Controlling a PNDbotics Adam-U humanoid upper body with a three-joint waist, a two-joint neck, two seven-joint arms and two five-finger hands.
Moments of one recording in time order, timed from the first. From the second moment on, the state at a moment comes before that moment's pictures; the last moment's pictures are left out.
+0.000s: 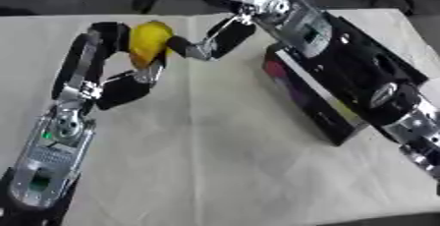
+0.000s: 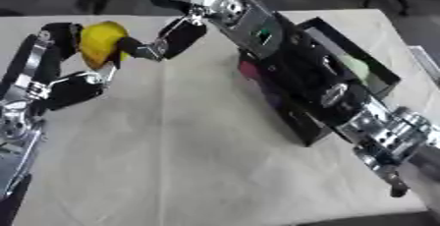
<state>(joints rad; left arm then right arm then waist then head) -0.67 0.05 -0.43 -1.56 -0.23 0.11 0.07 -0.85 -0.55 0.42 -1.51 0.04 -0.63 0.40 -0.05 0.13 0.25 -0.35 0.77</state>
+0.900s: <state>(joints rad) -0.67 0.05 -0.44 -1.56 -0.29 0.07 0.05 -0.85 -0.54 0.41 -1.47 0.08 -0.63 0.44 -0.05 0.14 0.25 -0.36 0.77</state>
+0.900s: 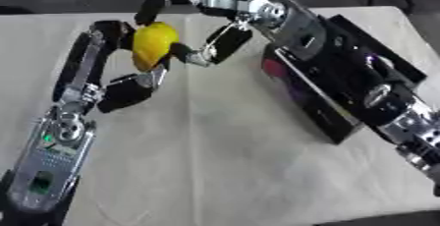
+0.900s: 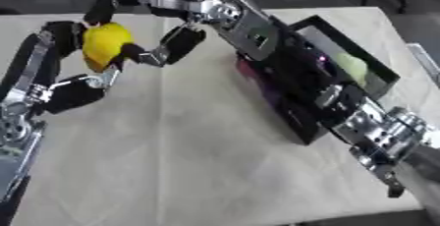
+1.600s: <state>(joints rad) -0.67 0.04 -0.45 -1.56 -0.31 0.08 0.04 -0.84 -0.54 0.41 -1.47 -0.10 -0.53 0.55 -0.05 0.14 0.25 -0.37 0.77</state>
